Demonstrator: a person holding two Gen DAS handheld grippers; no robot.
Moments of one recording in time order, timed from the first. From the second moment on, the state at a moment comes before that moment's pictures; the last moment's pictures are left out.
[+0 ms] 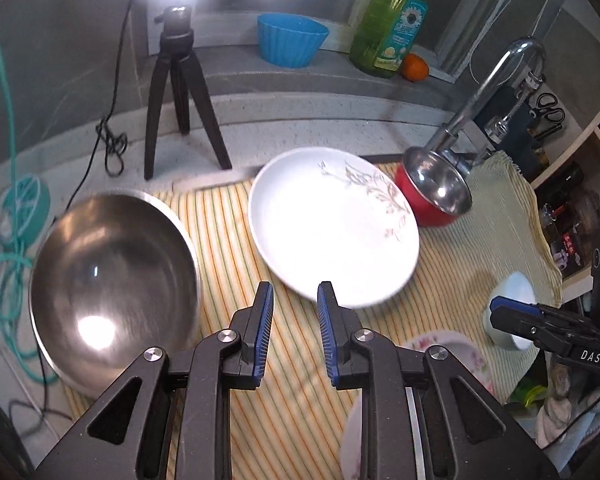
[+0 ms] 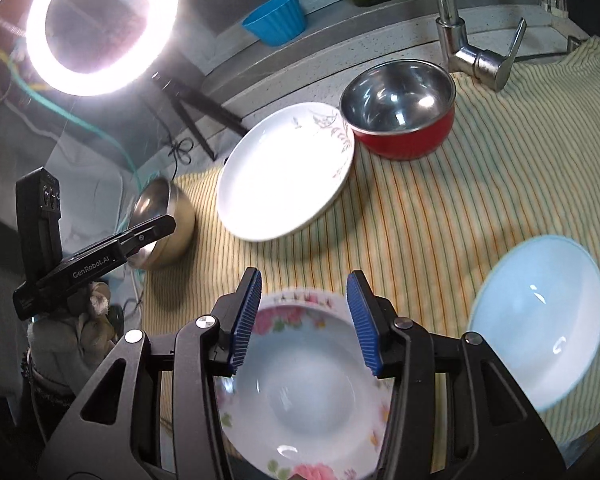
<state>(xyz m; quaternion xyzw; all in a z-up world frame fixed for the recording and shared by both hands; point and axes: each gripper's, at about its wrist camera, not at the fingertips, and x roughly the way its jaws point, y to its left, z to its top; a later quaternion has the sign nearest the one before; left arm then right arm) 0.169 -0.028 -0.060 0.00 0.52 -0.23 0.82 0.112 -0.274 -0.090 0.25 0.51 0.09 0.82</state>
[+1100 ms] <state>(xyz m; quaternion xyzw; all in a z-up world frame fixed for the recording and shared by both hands) 0.303 -0.078 -0.112 0.03 0.57 -0.23 0.79 0.197 -0.281 -0.150 0.31 0.53 0.03 0.79</state>
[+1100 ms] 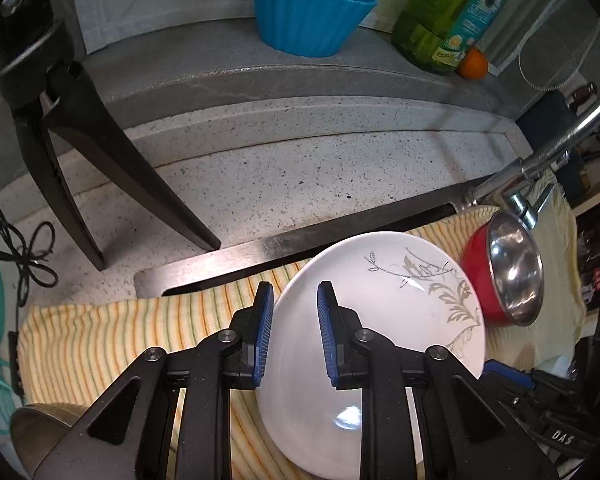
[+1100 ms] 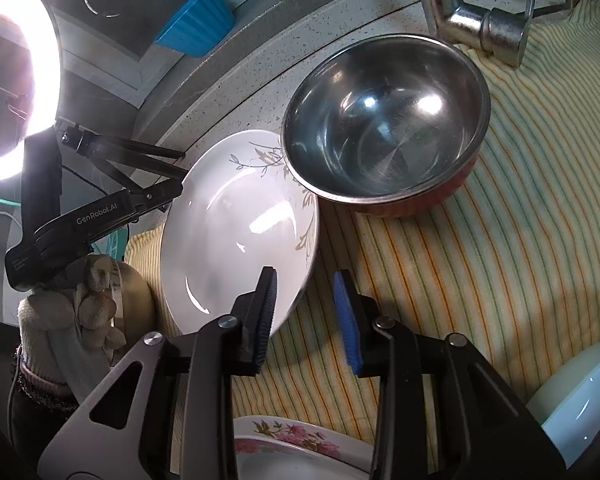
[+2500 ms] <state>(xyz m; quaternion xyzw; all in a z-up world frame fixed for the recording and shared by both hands) 0.276 -0.067 -0.101 0.03 0.57 -0.21 0.79 0.184 -0.273 -0.149 0.31 0.55 0.06 0.77</state>
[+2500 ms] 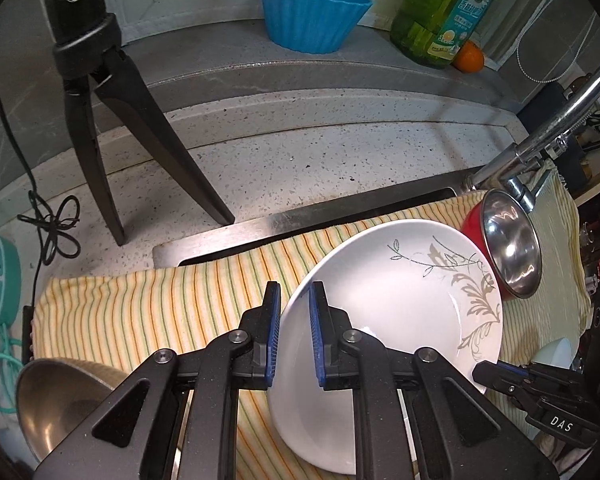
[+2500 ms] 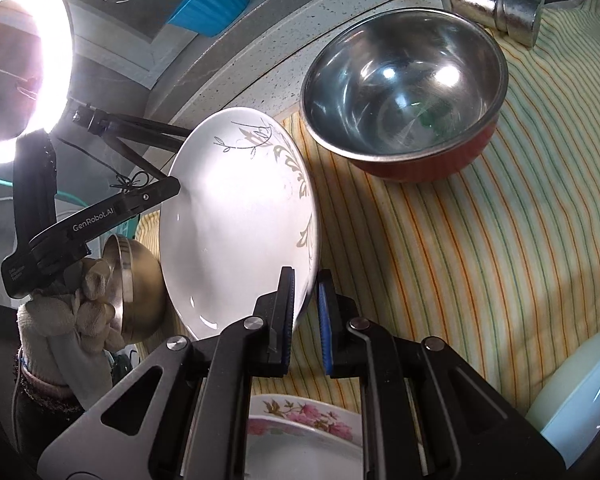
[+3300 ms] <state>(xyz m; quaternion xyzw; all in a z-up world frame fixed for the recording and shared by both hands) 0.195 -0.046 -0.054 0.01 0.55 -0.23 0.81 0.095 -0.278 -0.097 0.31 0.52 0.09 0.79</state>
